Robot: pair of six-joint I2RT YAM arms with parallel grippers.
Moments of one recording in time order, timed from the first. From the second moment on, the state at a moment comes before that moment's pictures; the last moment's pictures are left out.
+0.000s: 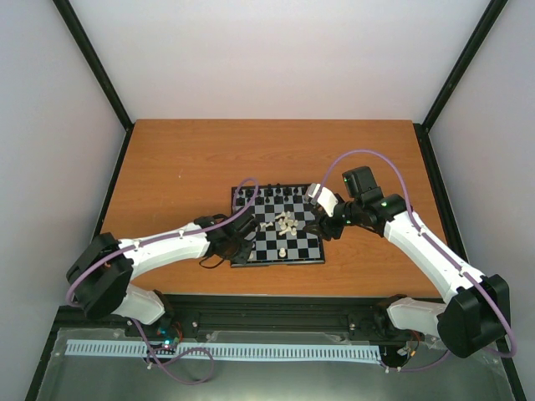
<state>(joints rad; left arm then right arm) -0.87 1.42 0.82 -0.65 -0.12 -0.51 0.43 1.20 0.95 -0.69 -0.56 -0.54</state>
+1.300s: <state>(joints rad) -0.68 1.84 1.19 -0.53 0.01 -0.13 0.43 1.20 0.95 -0.70 -0.57 -0.54</state>
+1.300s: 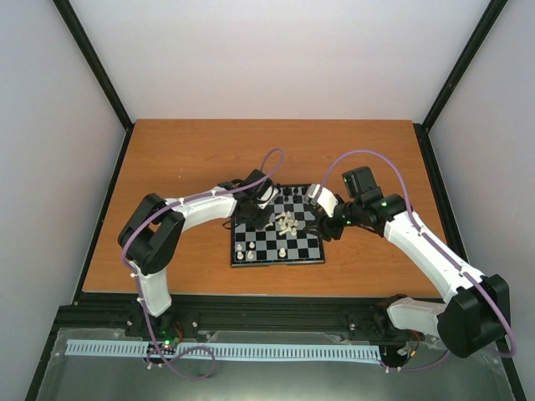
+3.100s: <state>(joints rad) -0.71 1.70 1.01 -0.53 0.06 -0.21 0.43 1.21 0.95 -0.71 -0.57 -0.54</state>
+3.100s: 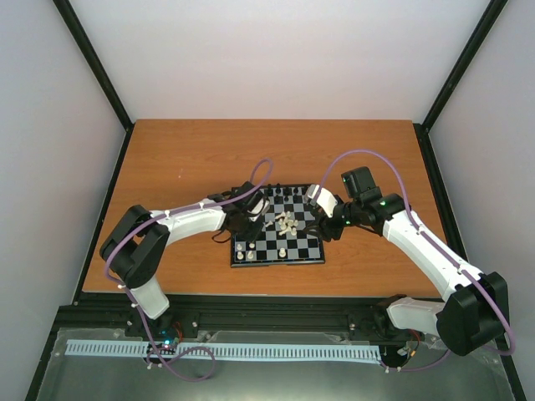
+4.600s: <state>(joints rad) -0.78 1.61 1.02 -0.55 -0.03 -0.23 0.42 1.29 1.06 -0.72 -0.59 -0.44</state>
